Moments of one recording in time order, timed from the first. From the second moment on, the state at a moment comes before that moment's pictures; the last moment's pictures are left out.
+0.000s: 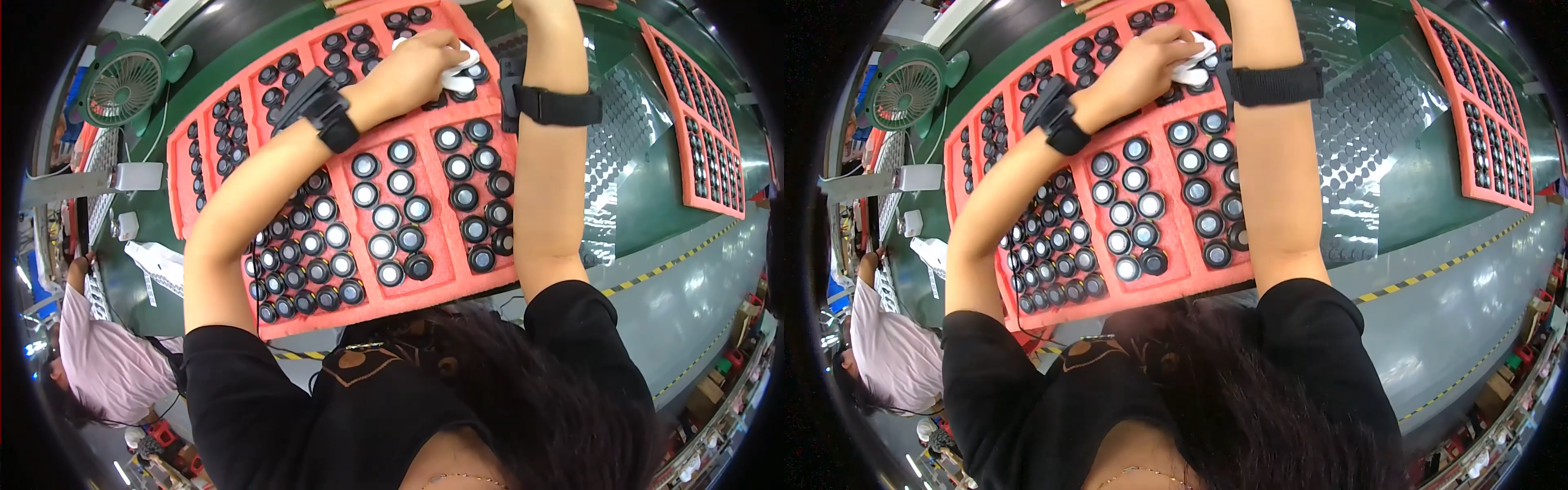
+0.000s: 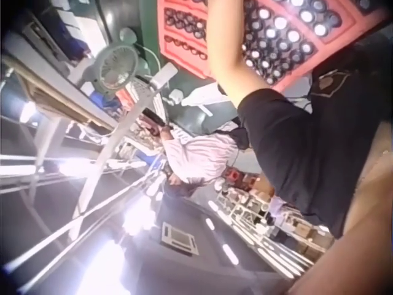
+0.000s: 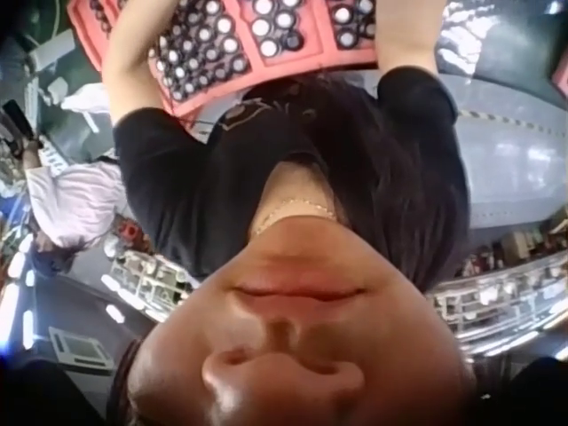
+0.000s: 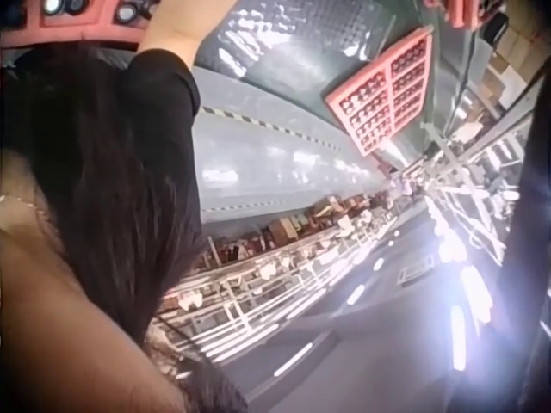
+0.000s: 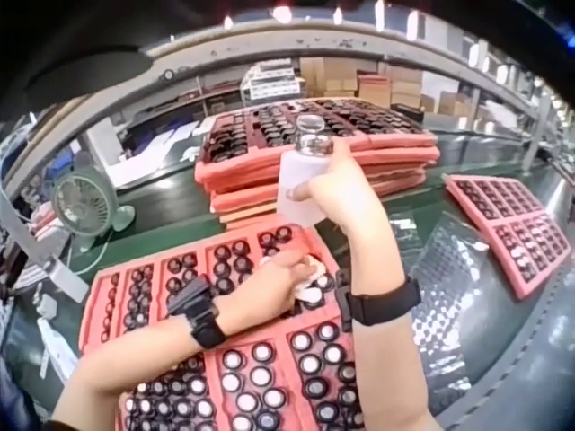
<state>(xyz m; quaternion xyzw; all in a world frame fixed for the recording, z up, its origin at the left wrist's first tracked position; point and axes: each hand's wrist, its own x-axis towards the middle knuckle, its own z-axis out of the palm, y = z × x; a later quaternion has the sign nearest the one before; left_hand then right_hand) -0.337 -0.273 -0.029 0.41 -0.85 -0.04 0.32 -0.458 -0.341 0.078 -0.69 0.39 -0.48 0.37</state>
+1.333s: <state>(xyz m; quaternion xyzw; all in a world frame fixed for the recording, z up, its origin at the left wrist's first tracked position) -0.404 -0.090 -0.002 0.23 -0.92 -0.23 0.20 -0.451 -0.292 0.116 -0.66 0.50 -0.19 0.53</state>
